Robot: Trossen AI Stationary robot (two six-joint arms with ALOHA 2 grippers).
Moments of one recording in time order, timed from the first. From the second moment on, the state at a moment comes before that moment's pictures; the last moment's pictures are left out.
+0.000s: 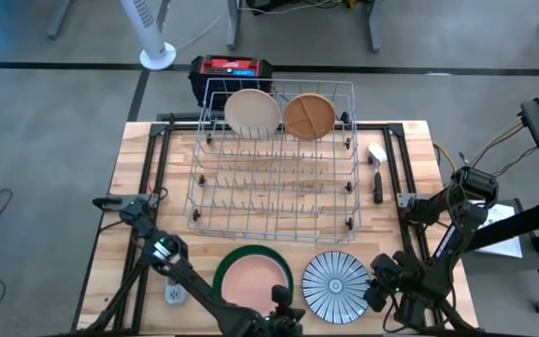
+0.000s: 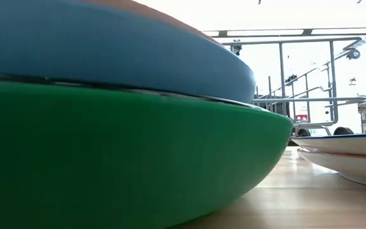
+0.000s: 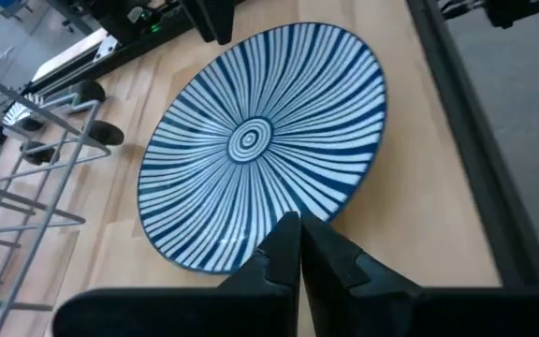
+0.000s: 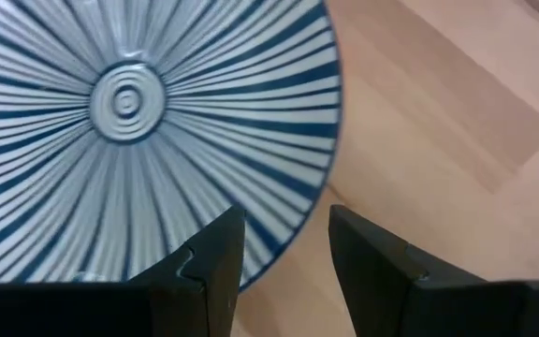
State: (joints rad) left arm -0.71 2.53 2.25 -0.66 -0.83 -0.27; right arm 1.16 1.60 0.93 -0.89 0.42 1.96
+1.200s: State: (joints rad) left arm -0.62 2.60 2.22 -0.55 -0.69 -0.35; right arm 1.15 1.61 0.80 -0.70 0.58 1.98
